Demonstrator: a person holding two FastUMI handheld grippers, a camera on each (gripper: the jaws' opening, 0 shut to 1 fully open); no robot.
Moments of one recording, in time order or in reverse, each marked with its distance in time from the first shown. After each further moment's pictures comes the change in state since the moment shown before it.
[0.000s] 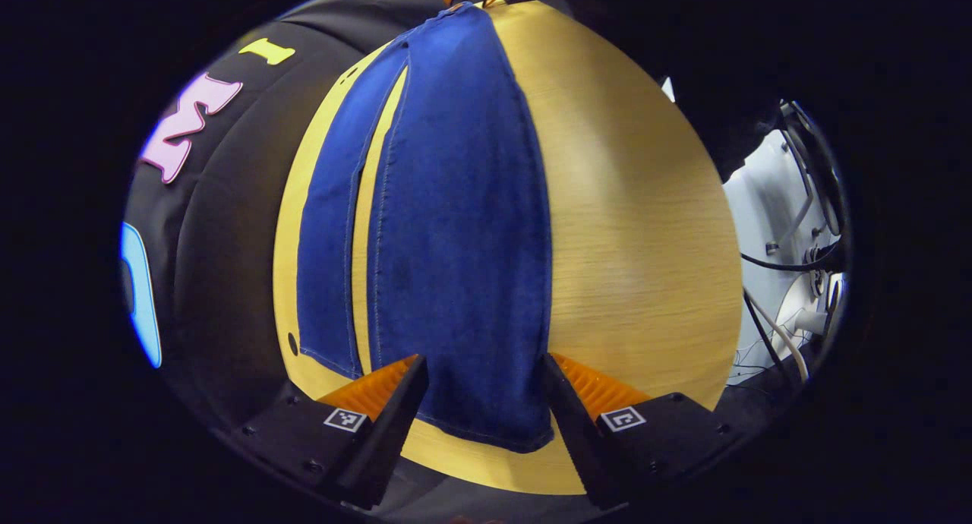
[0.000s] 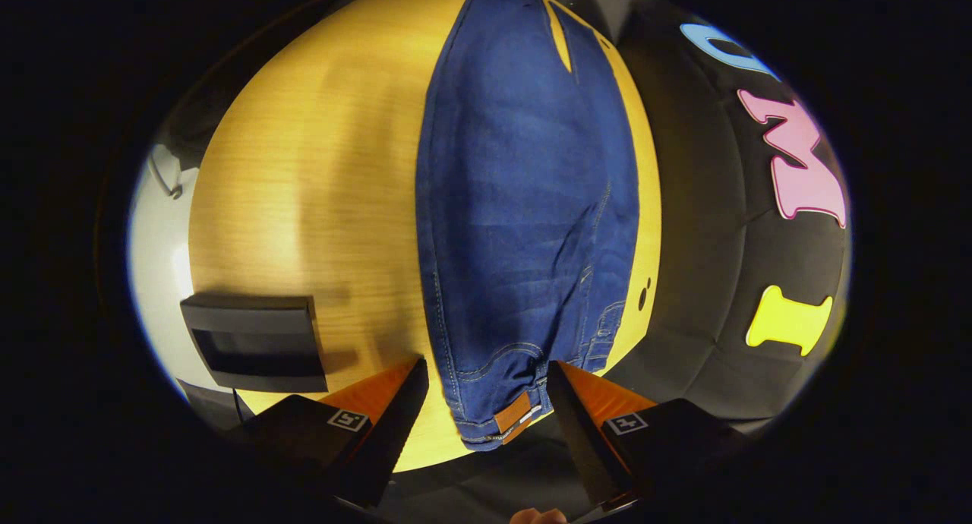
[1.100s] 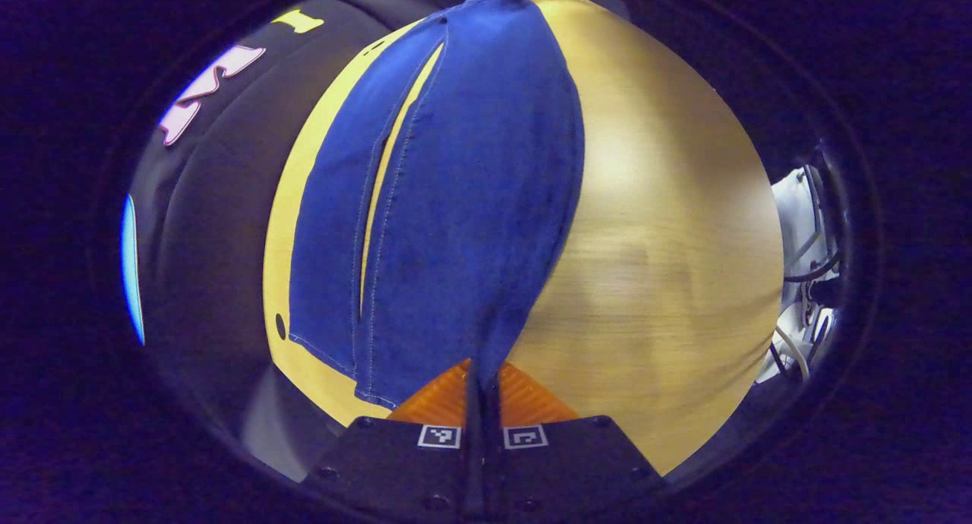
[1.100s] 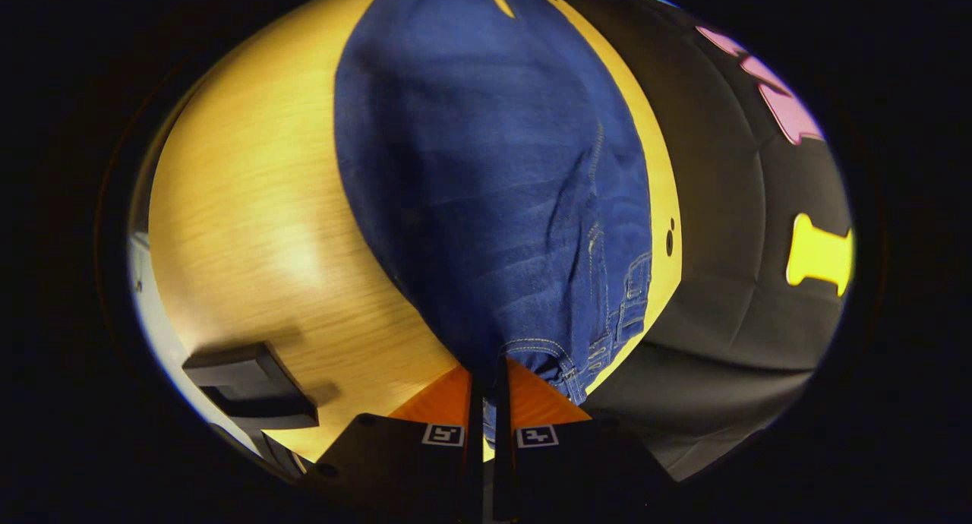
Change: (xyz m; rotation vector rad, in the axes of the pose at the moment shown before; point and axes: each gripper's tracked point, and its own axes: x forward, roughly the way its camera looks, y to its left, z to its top) left arm 0.024 0.024 0.007 -0.139 0.042 -0.029; right arm 0.023 -0.005 -0.007 0.311 0.136 0.073
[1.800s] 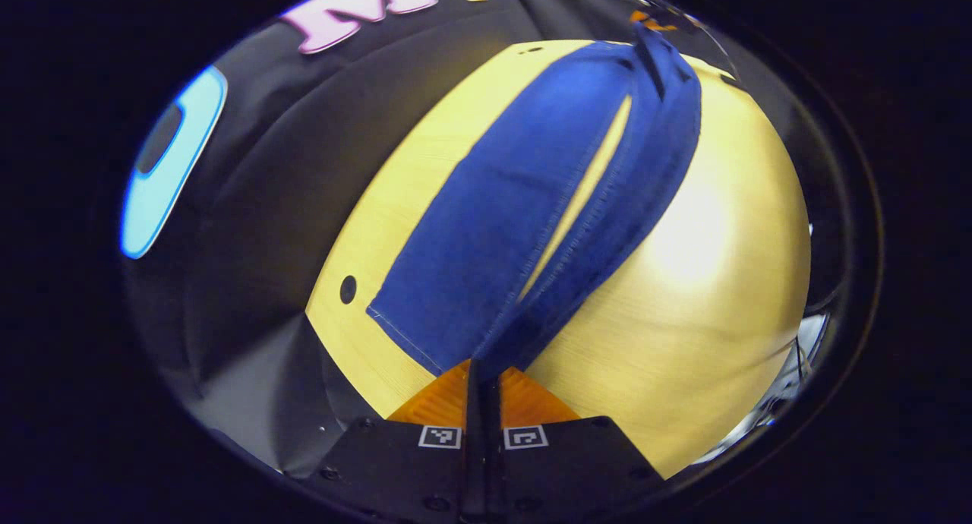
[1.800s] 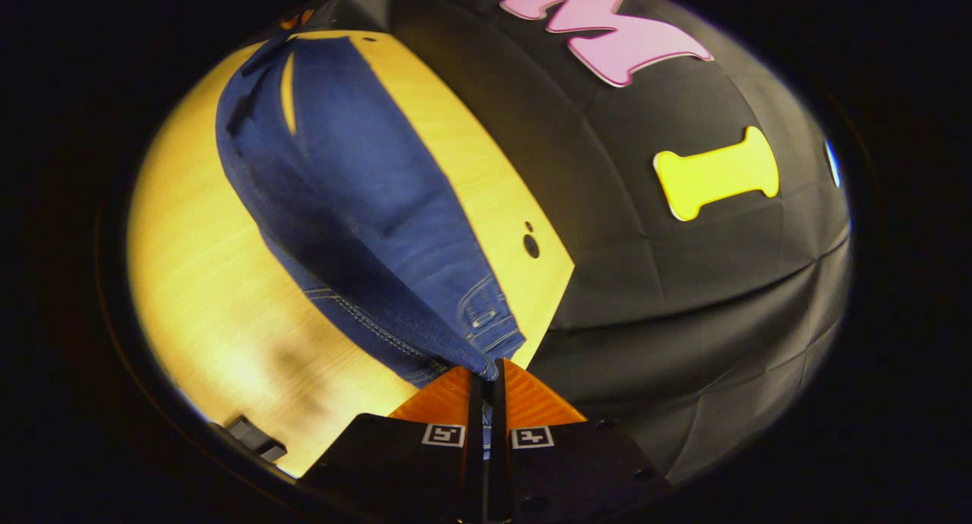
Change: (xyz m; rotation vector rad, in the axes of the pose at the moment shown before) left arm -0.024 0.127 0.022 -0.466 -0.034 0.102; right arm -0.051 -0.176 0.042 0.409 -0.162 -0.301
